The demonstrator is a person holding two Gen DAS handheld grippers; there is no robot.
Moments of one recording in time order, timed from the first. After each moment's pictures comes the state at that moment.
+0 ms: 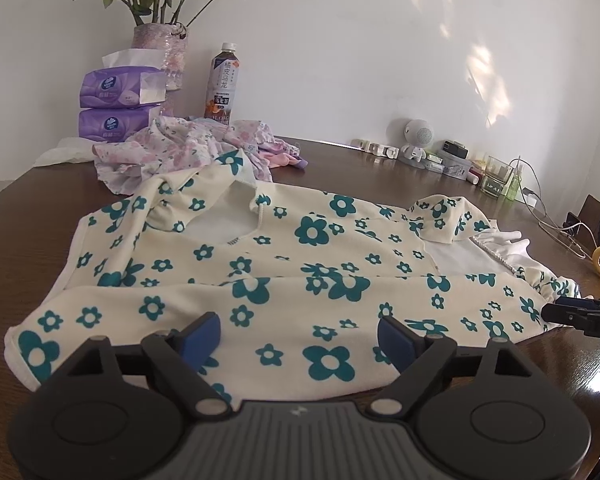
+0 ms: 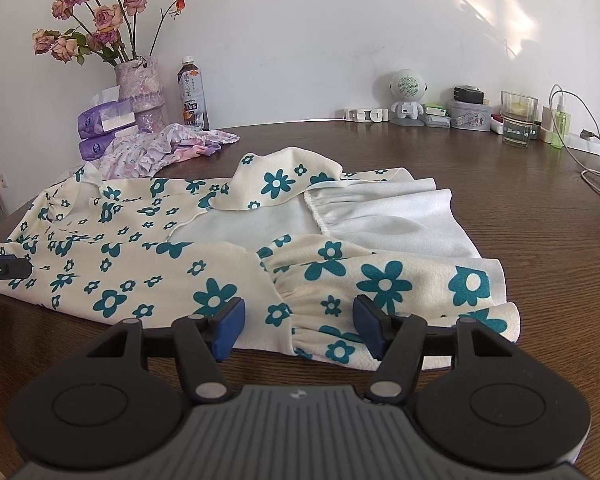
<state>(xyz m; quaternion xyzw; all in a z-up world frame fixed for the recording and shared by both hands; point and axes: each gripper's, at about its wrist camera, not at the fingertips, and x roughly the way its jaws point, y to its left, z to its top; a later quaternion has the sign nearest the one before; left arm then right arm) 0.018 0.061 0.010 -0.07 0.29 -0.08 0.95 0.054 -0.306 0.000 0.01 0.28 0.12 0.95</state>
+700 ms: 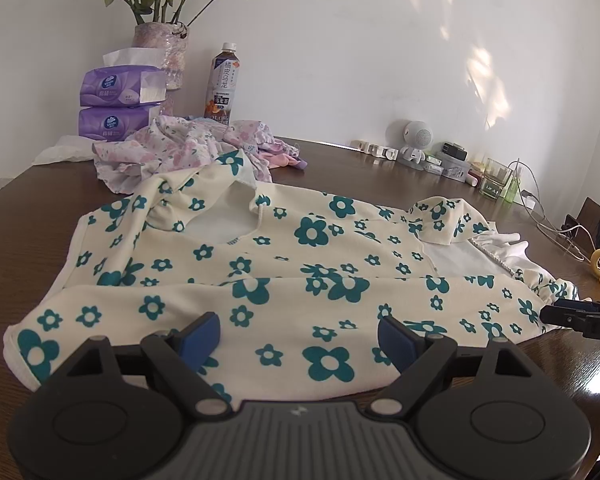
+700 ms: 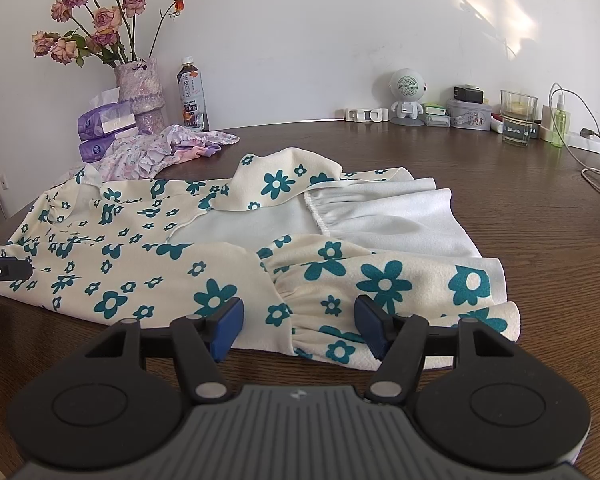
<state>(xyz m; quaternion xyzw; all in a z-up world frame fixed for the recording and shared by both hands) 0.018 0.063 0.009 -0.07 0.29 -0.09 0.95 0.054 -0.307 0.000 0.02 0.28 0.12 0.95</state>
